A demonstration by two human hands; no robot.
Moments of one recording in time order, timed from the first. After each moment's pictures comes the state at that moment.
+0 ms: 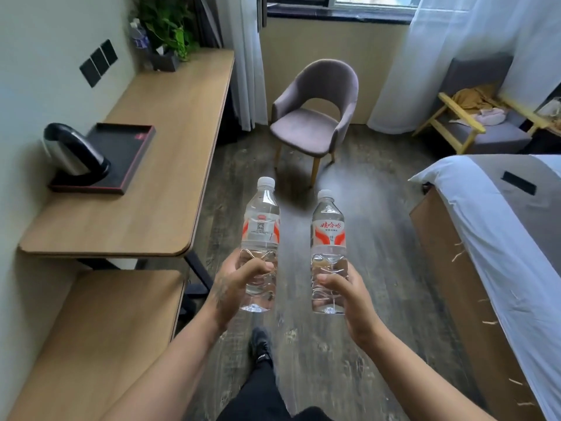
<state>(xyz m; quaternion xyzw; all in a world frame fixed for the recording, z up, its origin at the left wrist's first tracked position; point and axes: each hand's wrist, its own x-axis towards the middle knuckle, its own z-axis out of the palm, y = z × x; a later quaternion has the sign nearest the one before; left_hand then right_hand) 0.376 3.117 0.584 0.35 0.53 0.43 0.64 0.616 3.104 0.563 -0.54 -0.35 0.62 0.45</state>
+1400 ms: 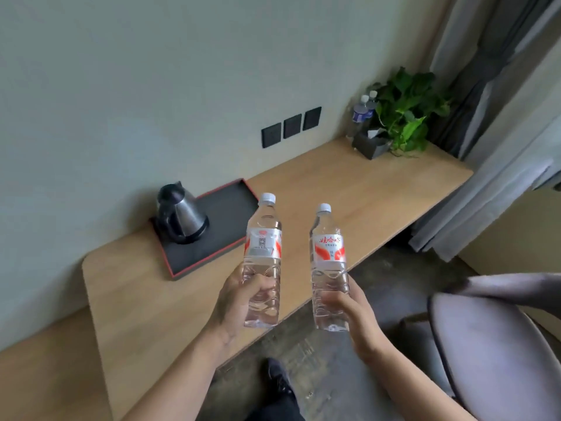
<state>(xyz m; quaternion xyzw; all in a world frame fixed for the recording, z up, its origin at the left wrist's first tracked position) 0.195 3.700 0.595 0.03 0.63 0.68 0.36 0.340 3.892 0.567 -0.28 -0.59 0.76 0.08</state>
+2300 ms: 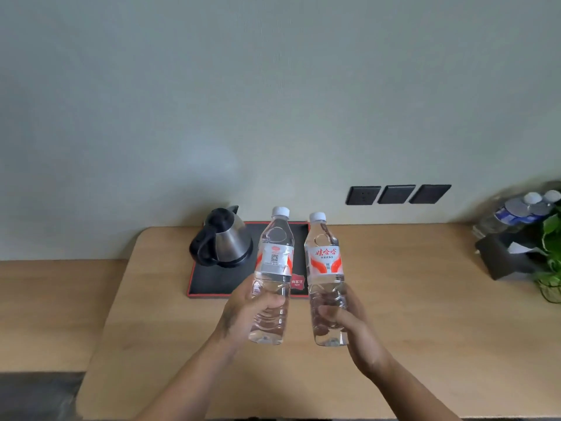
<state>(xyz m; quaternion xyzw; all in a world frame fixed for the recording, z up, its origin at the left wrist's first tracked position) 0.049 3.819 0.593 -0.16 0.63 0.73 0.21 0.065 4.054 0.547 -0.11 -0.61 0.77 -0.16</state>
